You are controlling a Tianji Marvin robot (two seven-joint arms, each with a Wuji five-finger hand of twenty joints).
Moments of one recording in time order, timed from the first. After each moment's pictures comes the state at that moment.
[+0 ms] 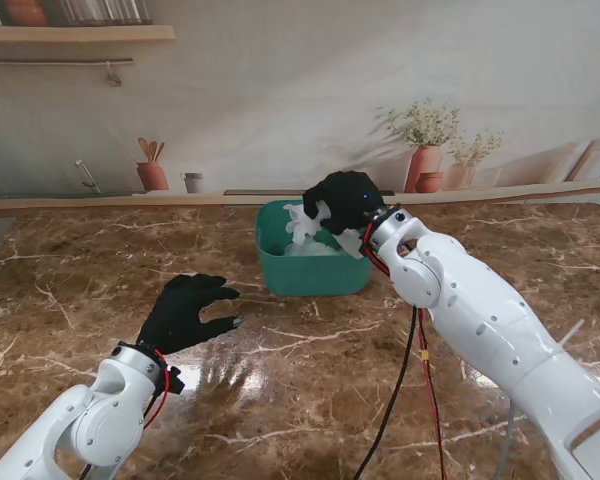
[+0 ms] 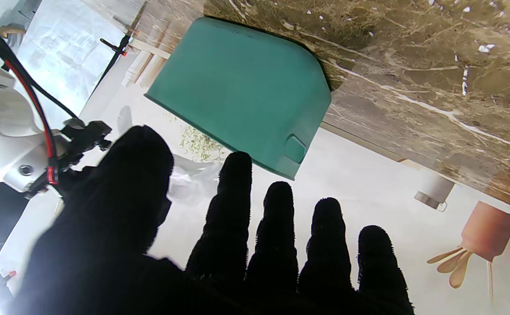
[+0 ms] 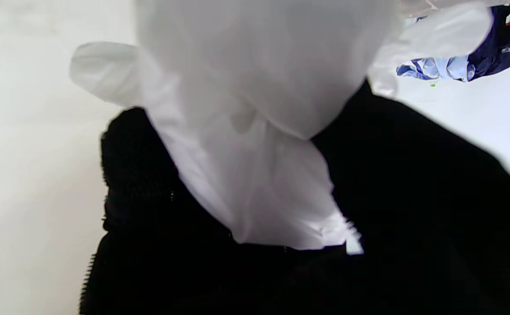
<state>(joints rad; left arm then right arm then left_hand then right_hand) 1.77 -1.11 -1.30 -1.77 0.70 -0.09 0.12 -0.91 -1.13 0.80 -1.15 -0.91 -0.31 -0.41 0.65 -0.32 0.40 -0.10 0.64 0.01 0.29 0.22 0.49 0.03 0.24 0.22 0.28 0.09 0.17 0.42 -0.05 0.06 0.31 0.59 0.76 -1.03 1.10 -0.34 1.06 -0.29 0.92 0.87 1.24 -0.09 0.52 0.72 1.22 -0.01 0.73 0.56 0.98 0.05 1.29 0.57</state>
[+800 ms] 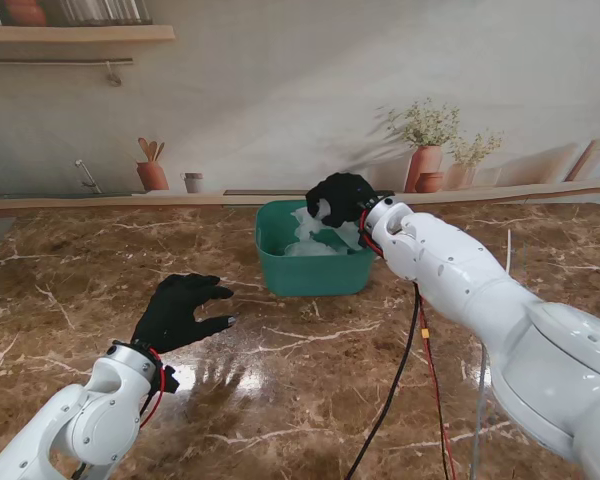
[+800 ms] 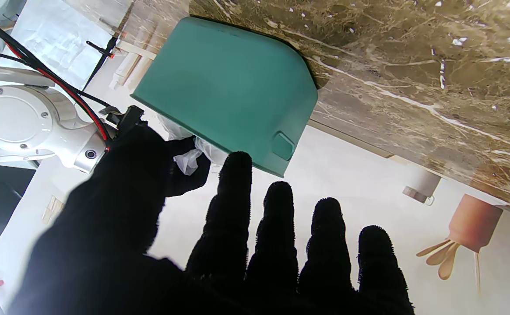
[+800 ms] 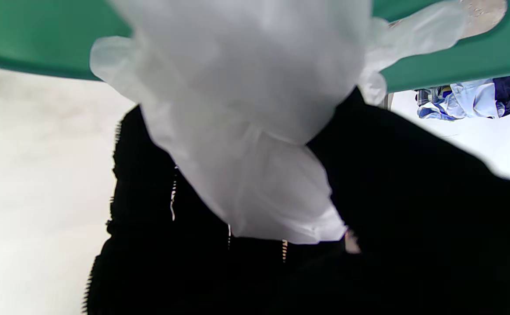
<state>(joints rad) 1.78 -1.11 -1.32 -1.79 0.72 -0.07 0.10 -0.57 -1.35 0.40 -0.46 -0.62 -0.45 -0.50 0.65 -0.32 0.40 -0.10 0.64 0.01 0.29 0.22 0.49 0.03 0.24 0.22 0.28 0.09 0.17 0.42 -0.05 0.06 0.31 0.58 0.74 -0.95 1.11 -0.33 0.97 -0.29 0.96 0.58 1.18 -0.09 0.46 0.70 1.16 0.00 0.57 0.58 0.83 0.06 1.16 0.60</state>
